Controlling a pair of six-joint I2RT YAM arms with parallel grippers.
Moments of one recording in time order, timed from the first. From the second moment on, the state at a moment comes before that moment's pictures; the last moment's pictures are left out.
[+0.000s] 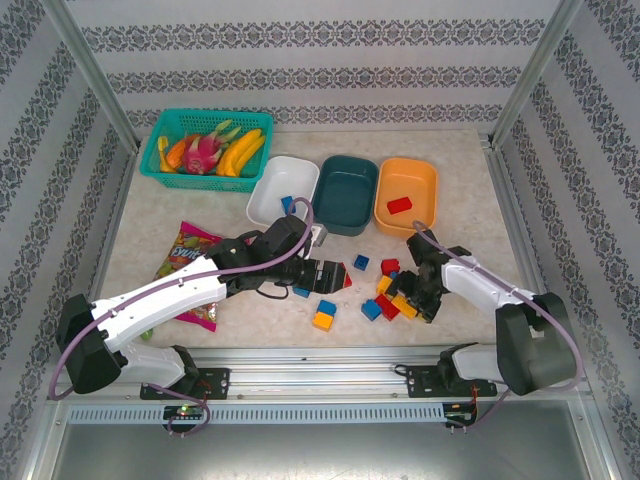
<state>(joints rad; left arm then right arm) -0.91 1.32 1.14 -0.64 0.16 -0.67 0.26 1.33 0.64 -0.81 -0.20 0.92</state>
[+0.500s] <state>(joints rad) -0.91 1.32 1.14 -0.64 0.14 -0.67 0.27 1.40 0.70 -0.85 -0.20 0.91</state>
